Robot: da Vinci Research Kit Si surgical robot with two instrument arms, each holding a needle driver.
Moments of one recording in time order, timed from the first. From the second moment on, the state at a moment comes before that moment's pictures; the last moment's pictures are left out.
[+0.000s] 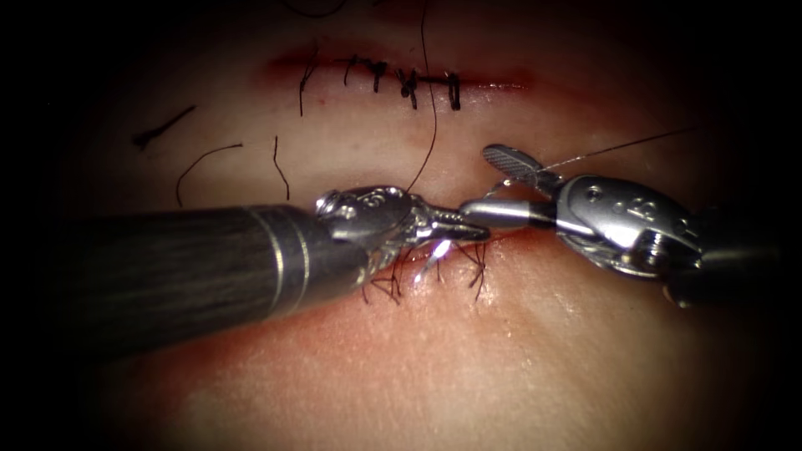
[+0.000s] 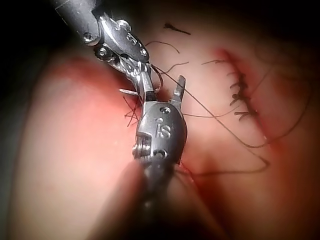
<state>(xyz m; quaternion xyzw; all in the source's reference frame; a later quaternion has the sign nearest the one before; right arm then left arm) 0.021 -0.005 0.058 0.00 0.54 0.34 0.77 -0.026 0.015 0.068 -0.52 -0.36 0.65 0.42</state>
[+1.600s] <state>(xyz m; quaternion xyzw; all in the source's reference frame) 0.021 -0.005 0.058 0.00 0.54 0.27 0.79 -0.026 0.016 0.066 -0.53 -0.33 0.67 0.41</state>
